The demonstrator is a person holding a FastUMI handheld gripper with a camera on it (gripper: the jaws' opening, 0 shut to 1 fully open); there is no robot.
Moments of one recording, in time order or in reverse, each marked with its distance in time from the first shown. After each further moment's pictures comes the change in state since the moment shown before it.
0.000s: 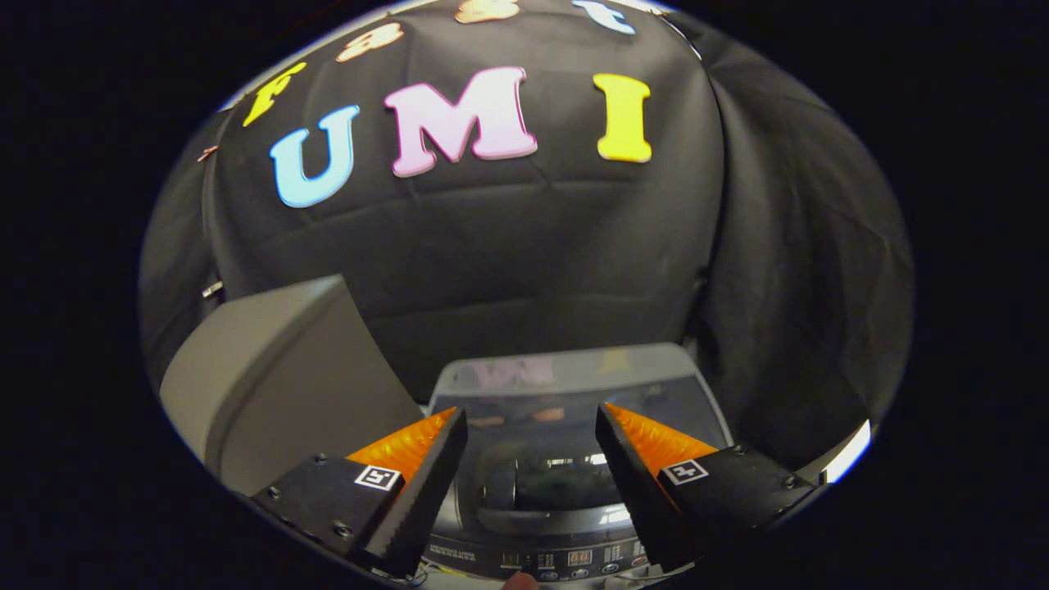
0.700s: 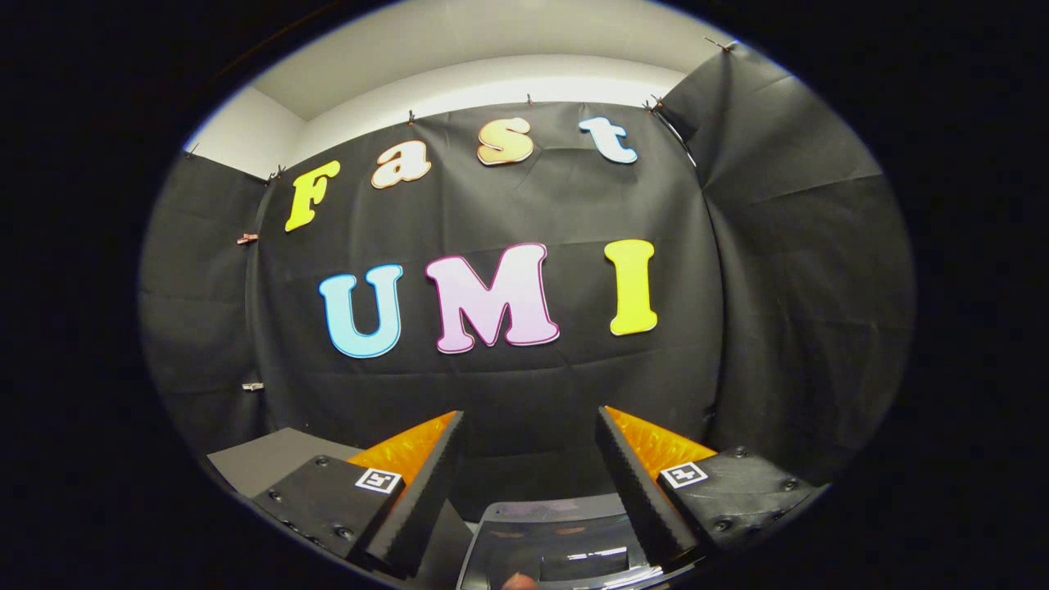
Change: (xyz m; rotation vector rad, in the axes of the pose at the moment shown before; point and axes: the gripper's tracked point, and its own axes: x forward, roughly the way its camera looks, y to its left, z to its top) arm -0.107 0.016 0.163 0.041 -0.481 0.096
